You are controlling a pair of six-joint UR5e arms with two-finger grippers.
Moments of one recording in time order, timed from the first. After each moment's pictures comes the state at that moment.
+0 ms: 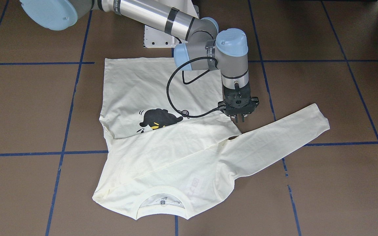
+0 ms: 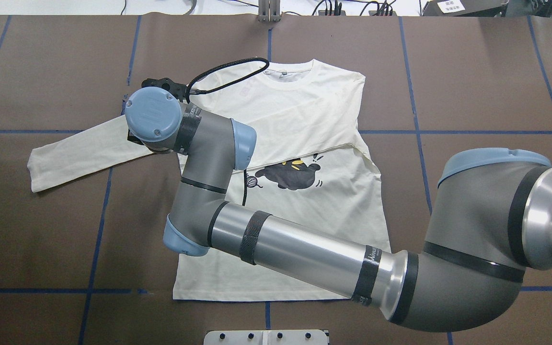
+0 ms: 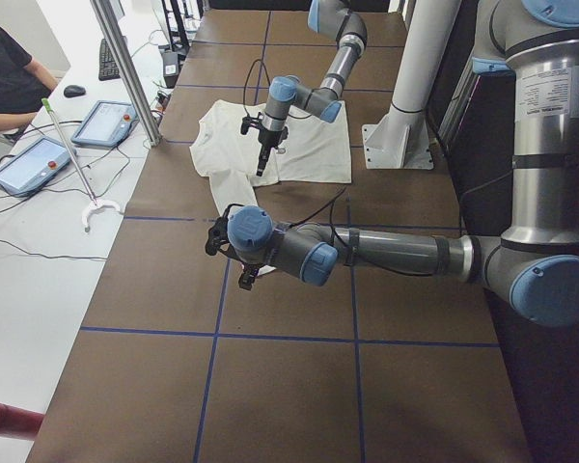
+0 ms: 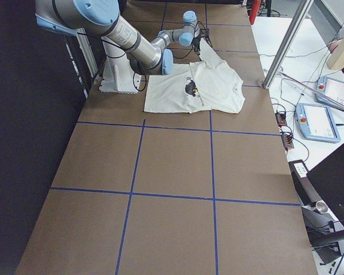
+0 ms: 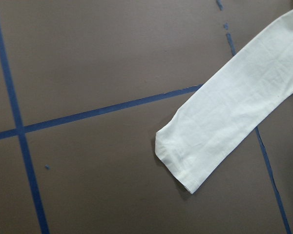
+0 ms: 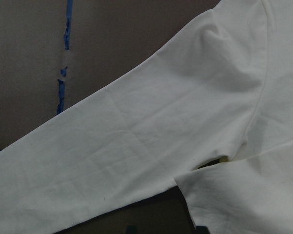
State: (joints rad) left arm -1.45 -1.49 -1.70 -1.93 -2.64 -0.08; right arm 0.44 -0.25 0.81 -1.06 1.65 1.39
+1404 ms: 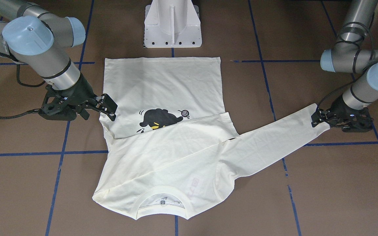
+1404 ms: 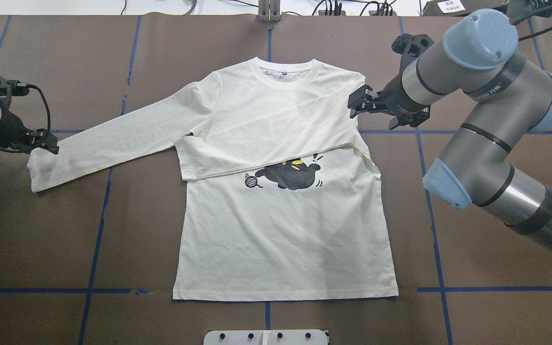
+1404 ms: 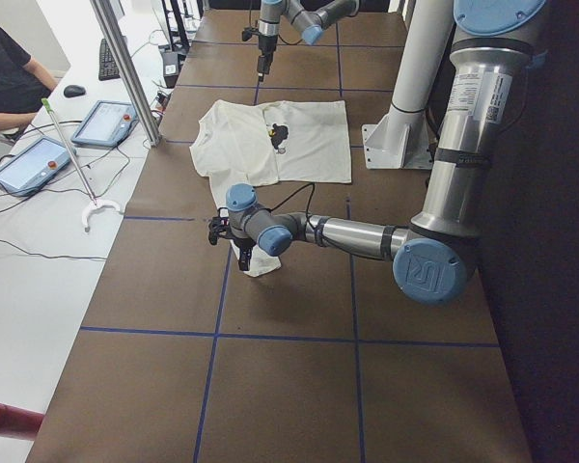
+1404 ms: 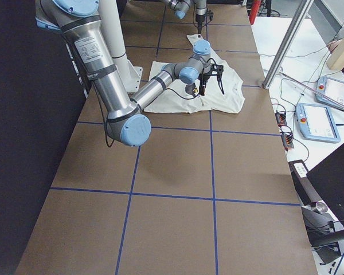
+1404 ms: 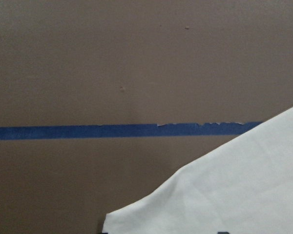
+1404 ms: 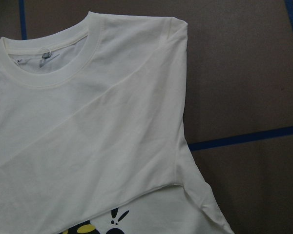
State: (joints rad) left arm -1.00 -1.73 -1.45 -2.12 -2.19 -0.75; right arm 0.82 -1.11 1.76 -1.33 2.07 1.26
